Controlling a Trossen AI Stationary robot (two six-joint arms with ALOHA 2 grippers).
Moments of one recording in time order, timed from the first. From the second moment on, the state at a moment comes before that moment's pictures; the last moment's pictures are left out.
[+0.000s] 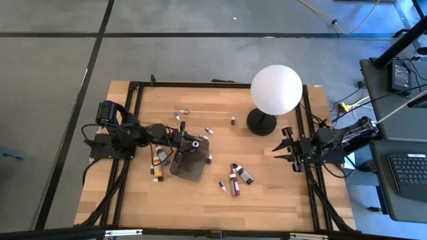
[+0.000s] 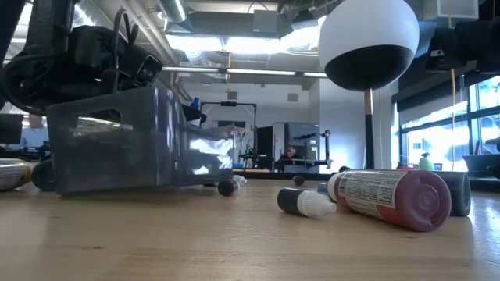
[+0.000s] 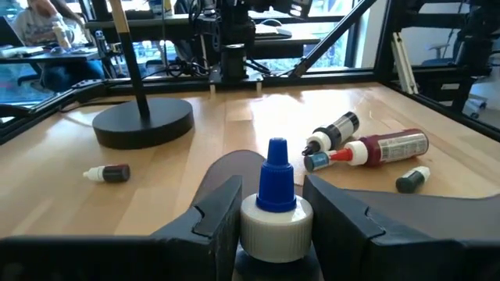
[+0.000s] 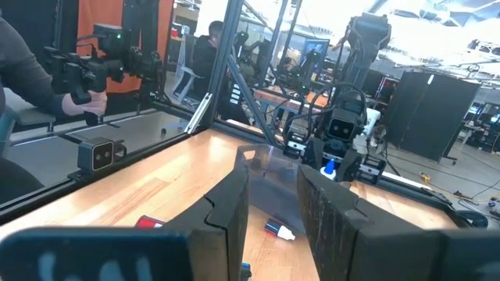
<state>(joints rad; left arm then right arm) 0.07 1.77 0.18 1.49 0.12 0.04 0.35 0.00 0.01 0.08 0.05 -0.27</state>
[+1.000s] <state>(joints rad) 0.07 1.76 0.18 1.50 -0.01 0.02 0.35 0.00 0.01 0.08 0.05 -0.27</state>
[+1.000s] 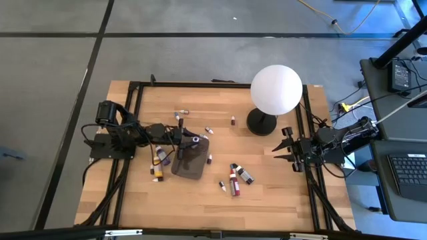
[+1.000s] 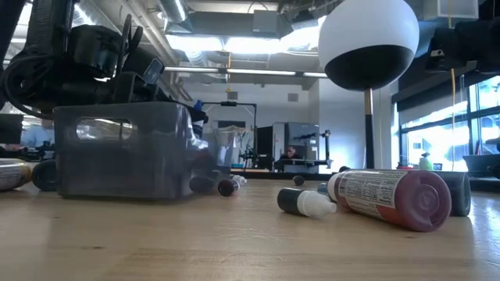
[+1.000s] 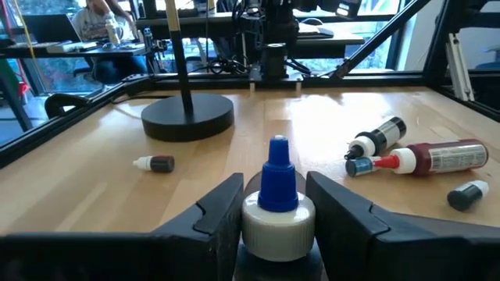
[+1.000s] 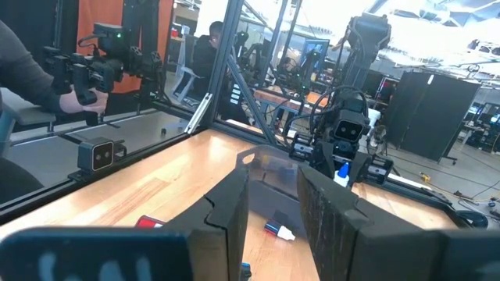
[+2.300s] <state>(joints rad) 0.07 1.67 0.14 1.44 -0.01 -0.09 0.35 0.00 0.01 0.09 0.05 -0.27</state>
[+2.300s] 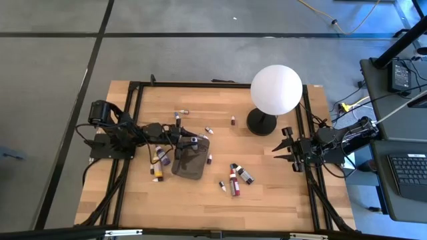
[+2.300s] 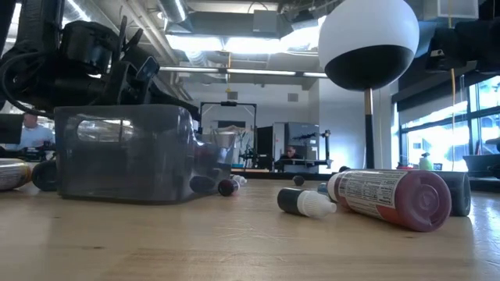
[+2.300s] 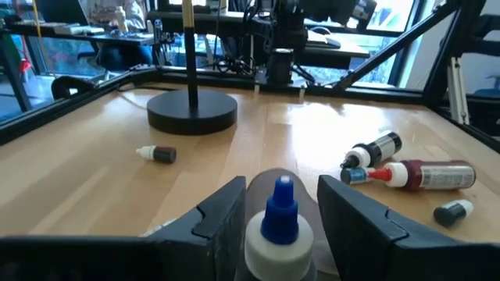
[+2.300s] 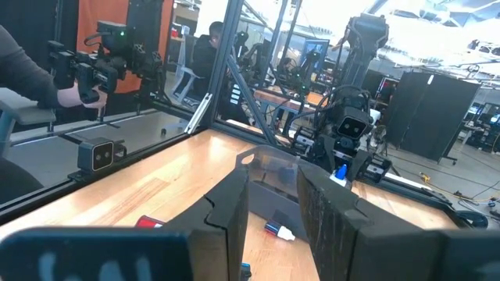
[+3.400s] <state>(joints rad) -0.11 1.06 0.32 0.53 -0.09 -0.14 0.35 0.00 0.01 0.09 0.05 -0.27</state>
